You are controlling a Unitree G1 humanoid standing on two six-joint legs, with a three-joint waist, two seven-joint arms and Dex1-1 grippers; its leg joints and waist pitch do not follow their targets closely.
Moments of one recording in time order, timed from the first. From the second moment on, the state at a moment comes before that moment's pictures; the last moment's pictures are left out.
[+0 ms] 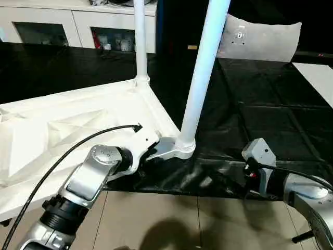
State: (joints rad) left arm -0.41 0.40 -0.34 0.03 -0.02 0.70 -0.74; right arm -0.01 -0.57 0.05 -0.31 0.27 0.55 0.75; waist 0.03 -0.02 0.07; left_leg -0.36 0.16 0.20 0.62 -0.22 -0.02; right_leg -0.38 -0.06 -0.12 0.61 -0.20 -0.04
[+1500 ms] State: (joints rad) left arm -0.67 0.33 -0.49 0.73 0.05 -0.33 -1.24; right arm 0.00 -0.52 0.00 -0.32 0.32 0.56 0.70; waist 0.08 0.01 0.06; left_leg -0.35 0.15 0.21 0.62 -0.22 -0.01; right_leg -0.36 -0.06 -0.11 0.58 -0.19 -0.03
